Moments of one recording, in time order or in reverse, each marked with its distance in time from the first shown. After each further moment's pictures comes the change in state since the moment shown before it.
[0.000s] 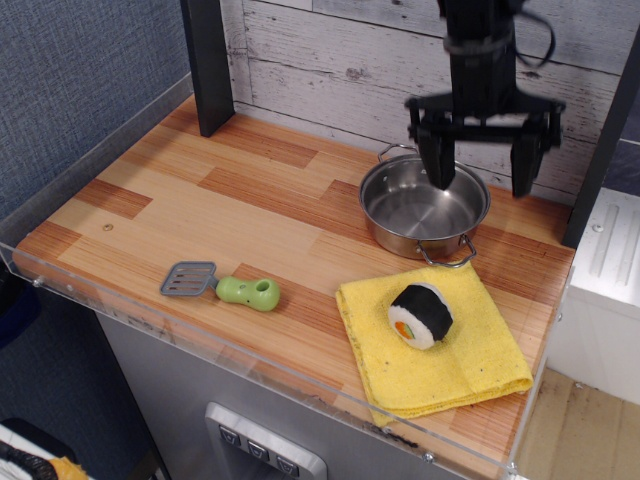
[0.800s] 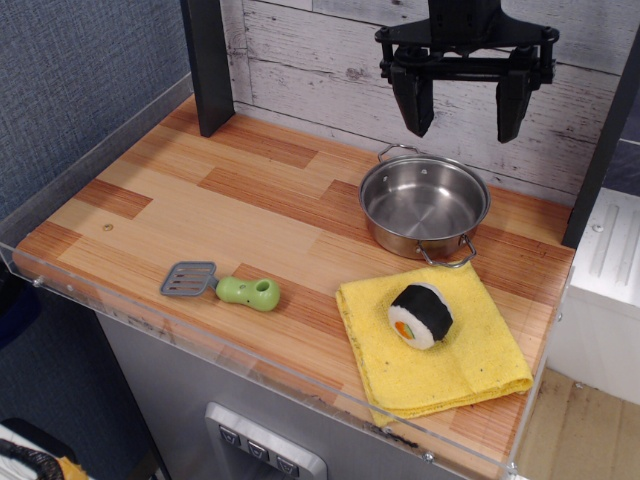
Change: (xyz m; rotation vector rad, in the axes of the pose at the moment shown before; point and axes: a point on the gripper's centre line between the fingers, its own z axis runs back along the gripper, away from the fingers) arm -0.016 0.004 0.053 0.046 -0.103 0.027
